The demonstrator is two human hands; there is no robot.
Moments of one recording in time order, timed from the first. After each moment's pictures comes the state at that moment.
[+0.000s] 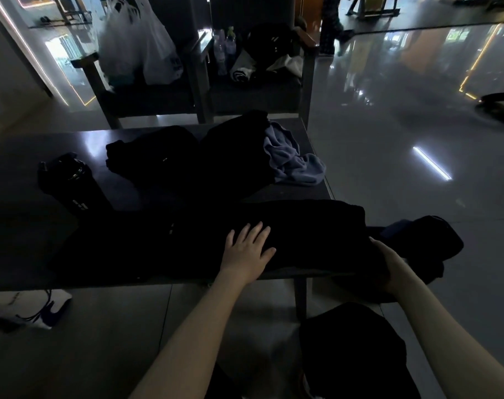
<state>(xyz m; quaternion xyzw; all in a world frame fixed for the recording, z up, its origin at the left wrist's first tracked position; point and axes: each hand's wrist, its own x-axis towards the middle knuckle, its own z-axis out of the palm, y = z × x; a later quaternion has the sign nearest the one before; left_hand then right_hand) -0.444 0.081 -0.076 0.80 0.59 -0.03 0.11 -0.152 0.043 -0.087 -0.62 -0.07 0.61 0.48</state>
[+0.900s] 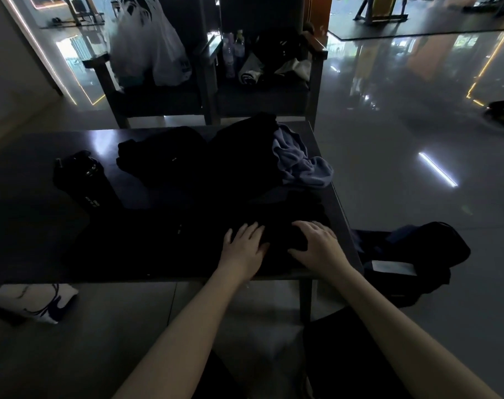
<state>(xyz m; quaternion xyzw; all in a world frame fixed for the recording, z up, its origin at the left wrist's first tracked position) -0.464 0.084 -0.067 0.78 0.61 0.02 0.15 -0.279 0.065 -0.053 -0.65 -0.72 0.16 0.17</state>
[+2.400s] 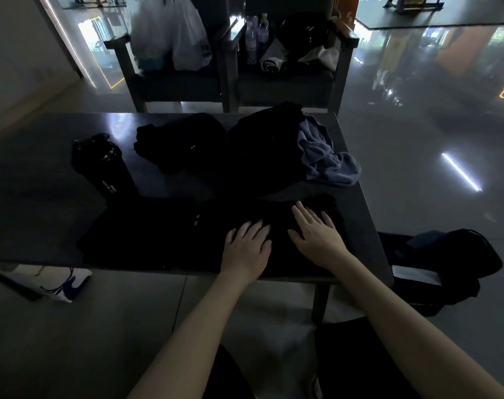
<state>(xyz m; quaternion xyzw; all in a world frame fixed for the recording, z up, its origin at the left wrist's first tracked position) -0.491 0.083 -0.084 0.75 0.64 0.07 0.14 -0.312 0.113 -0.074 -0.61 -0.78 0.13 0.05</state>
